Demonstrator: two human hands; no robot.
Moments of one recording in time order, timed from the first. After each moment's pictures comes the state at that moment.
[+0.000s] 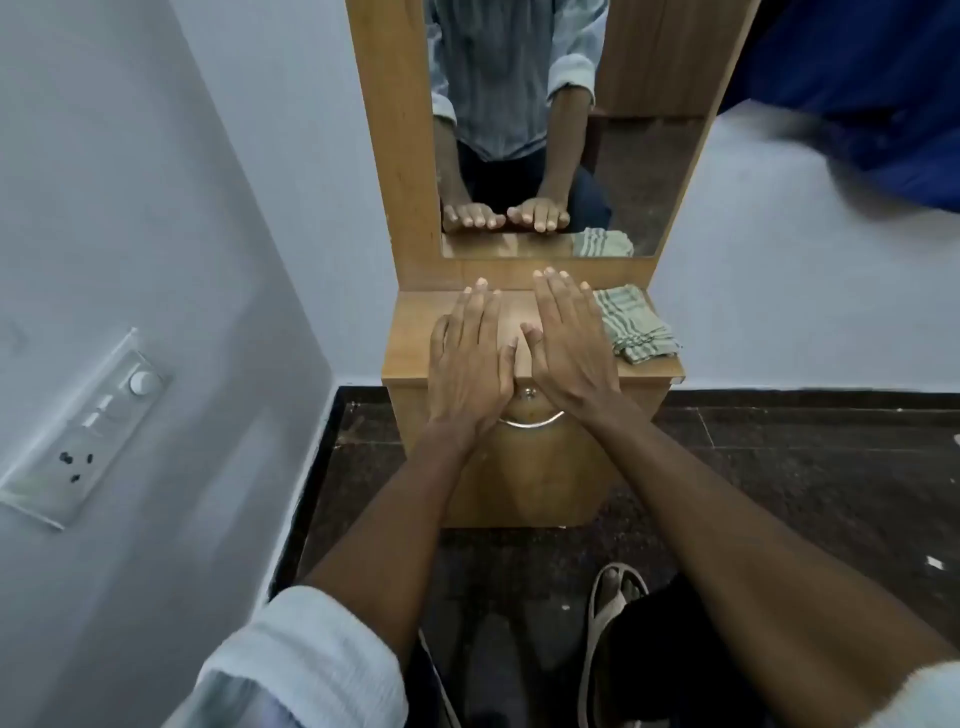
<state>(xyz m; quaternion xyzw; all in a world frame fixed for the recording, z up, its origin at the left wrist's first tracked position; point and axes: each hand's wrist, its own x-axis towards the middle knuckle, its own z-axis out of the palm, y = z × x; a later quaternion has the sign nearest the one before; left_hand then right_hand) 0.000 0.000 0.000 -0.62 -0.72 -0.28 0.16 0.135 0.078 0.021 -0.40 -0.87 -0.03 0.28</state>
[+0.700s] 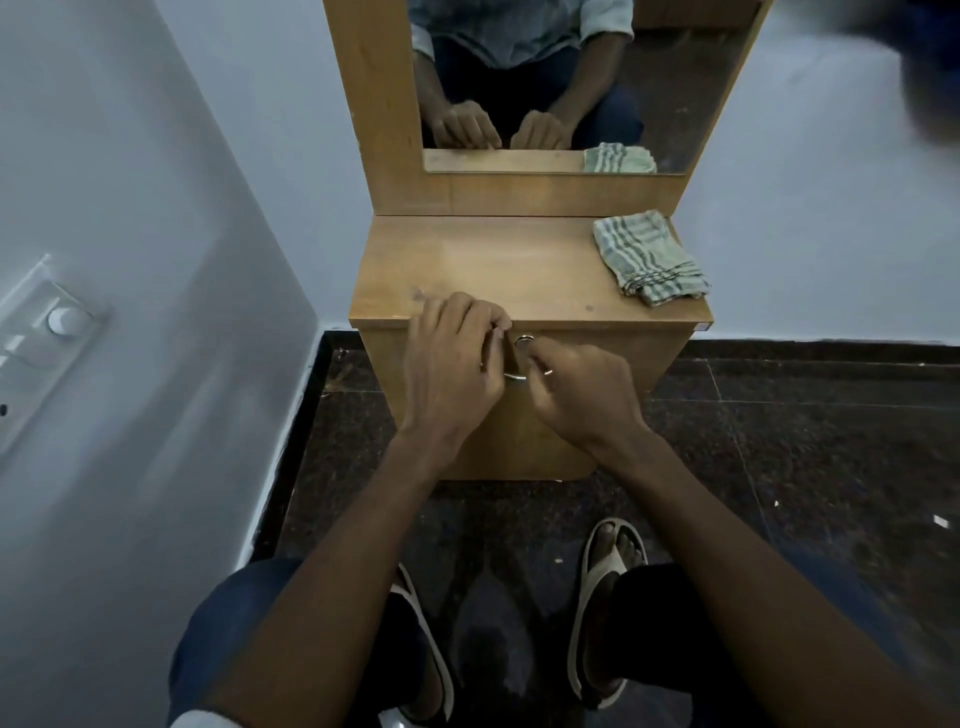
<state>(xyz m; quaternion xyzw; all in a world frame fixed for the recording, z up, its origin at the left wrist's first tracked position) 0.008 -0.027 -0.041 -0.62 -0.68 -0.36 0.17 0.168 0.030 -0.031 -0.38 -0.89 0.02 0.23</state>
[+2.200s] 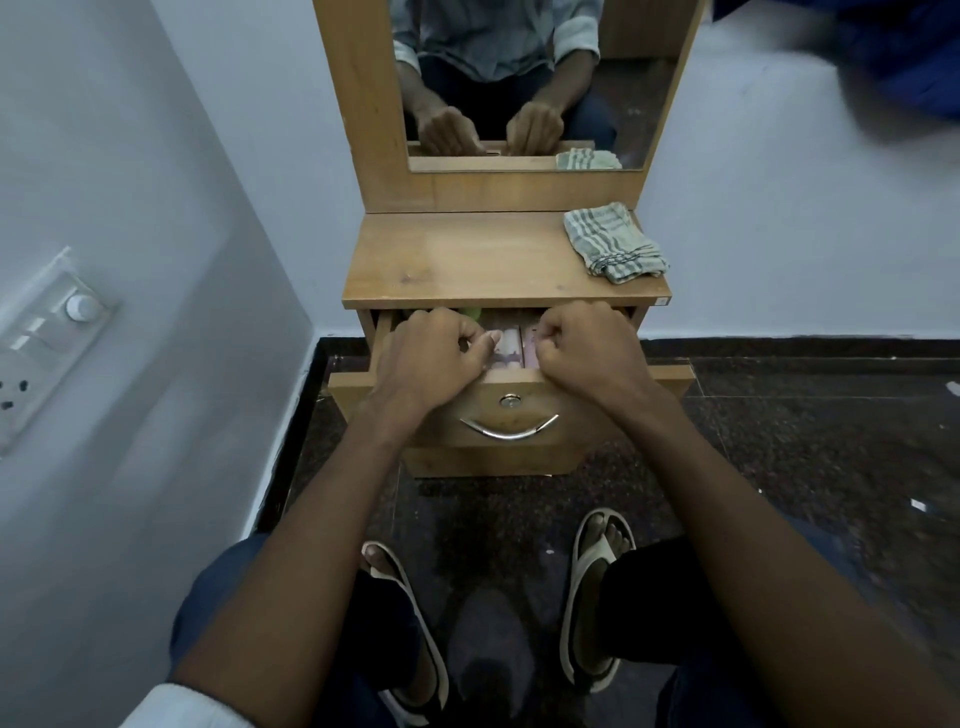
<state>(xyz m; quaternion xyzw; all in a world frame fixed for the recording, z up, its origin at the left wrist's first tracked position) 0.008 -0.056 -0.003 -0.62 -0.74 -0.24 -0.05 0.195 0.018 0.015 -0.48 -0.85 0.11 0.16</state>
